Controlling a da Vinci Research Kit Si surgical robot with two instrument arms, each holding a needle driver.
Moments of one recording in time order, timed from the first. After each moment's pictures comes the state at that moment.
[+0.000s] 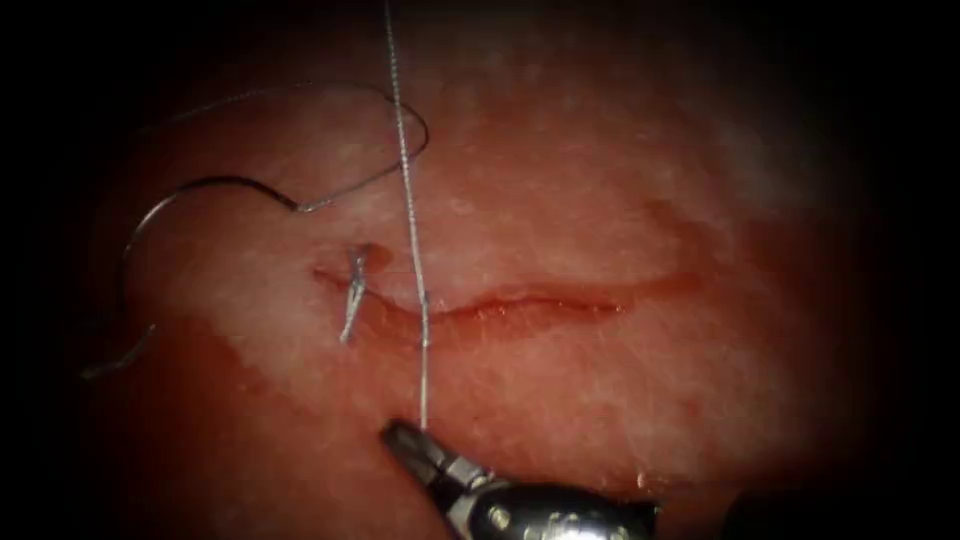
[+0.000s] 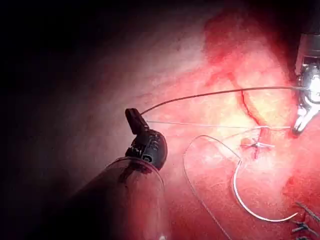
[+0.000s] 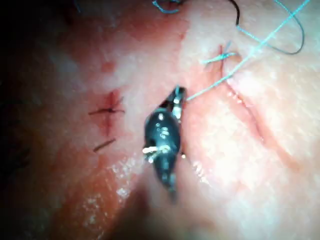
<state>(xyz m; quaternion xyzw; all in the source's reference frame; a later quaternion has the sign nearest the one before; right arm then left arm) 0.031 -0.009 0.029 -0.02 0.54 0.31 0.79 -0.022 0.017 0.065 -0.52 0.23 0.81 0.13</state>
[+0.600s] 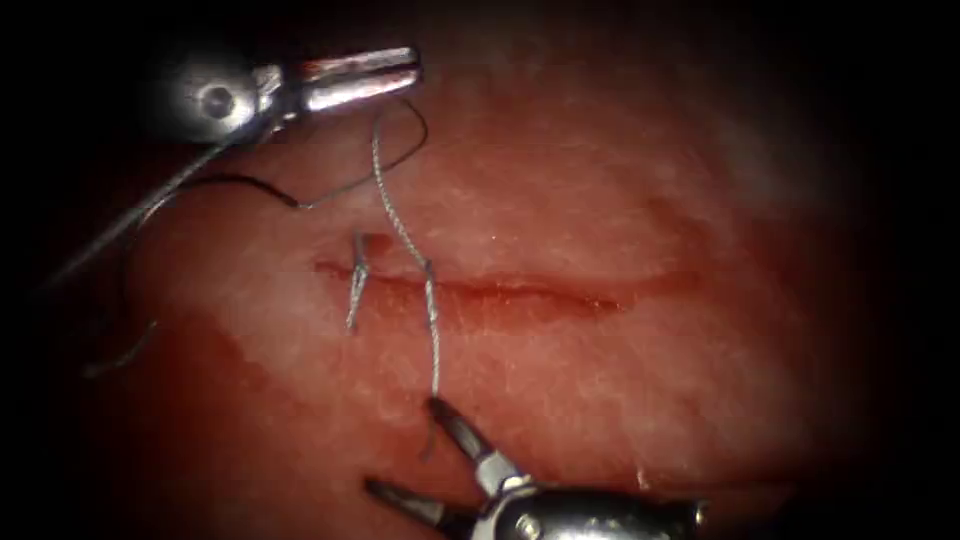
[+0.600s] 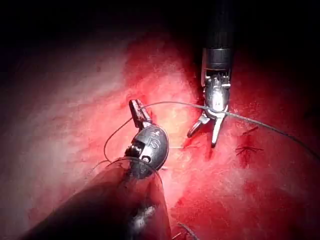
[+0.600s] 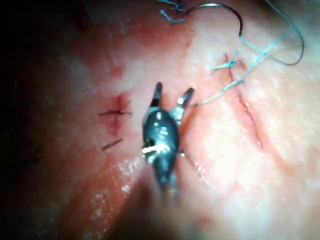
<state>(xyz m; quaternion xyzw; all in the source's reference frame) 0.030 -0.006 0.025 0.03 0.56 0.29 0.77 -0.027 -0.003 0.051 -0.62 0.11 0.76 0.13</state>
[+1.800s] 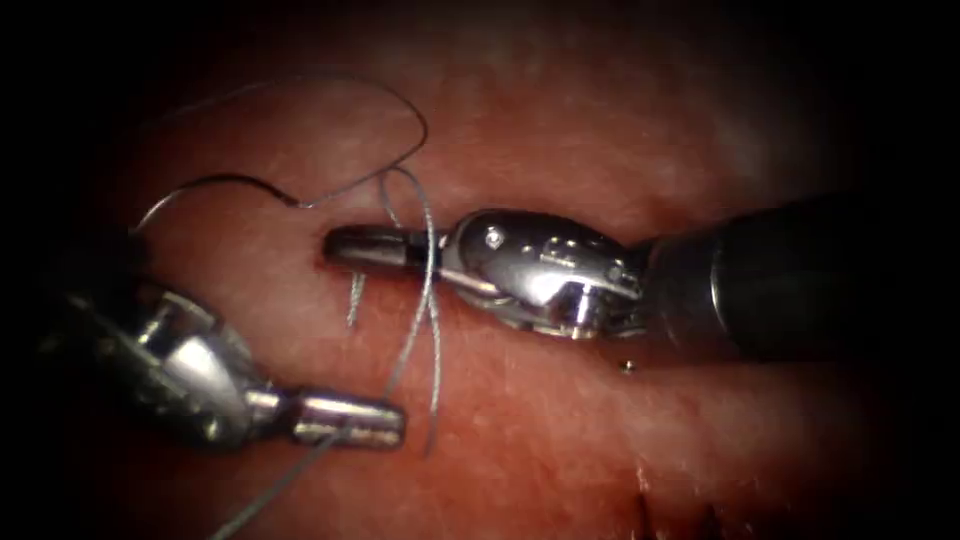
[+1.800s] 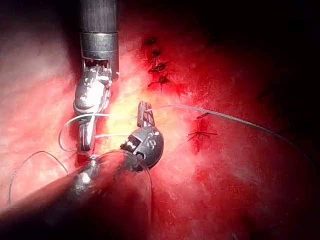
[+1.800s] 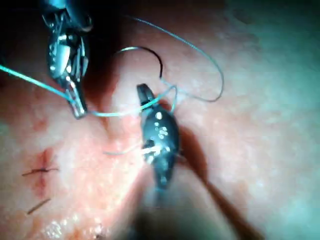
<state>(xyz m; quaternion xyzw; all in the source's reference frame) 0.033 0.011 0.032 0.19 0.65 0.24 0.69 -0.027 -0.014 0.056 -0.62 0.02 0.78 -0.06</state>
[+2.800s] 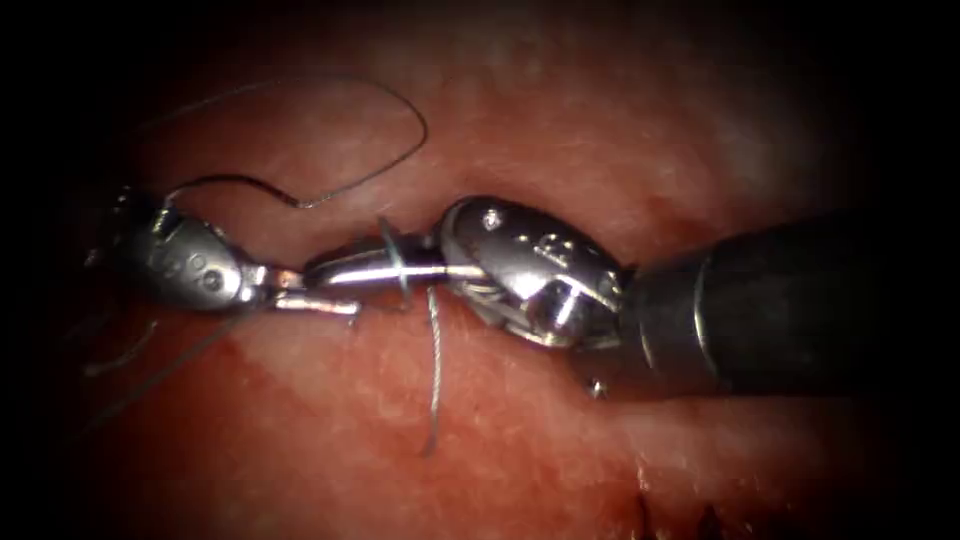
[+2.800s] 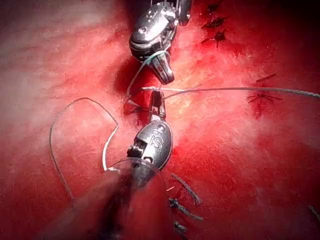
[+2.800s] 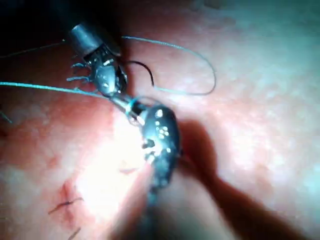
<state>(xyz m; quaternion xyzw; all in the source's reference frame) 0.034 0.010 0.030 0.37 0.68 0.09 0.62 -0.024 -0.009 0.067 -0.64 -0.06 0.76 0.10</state>
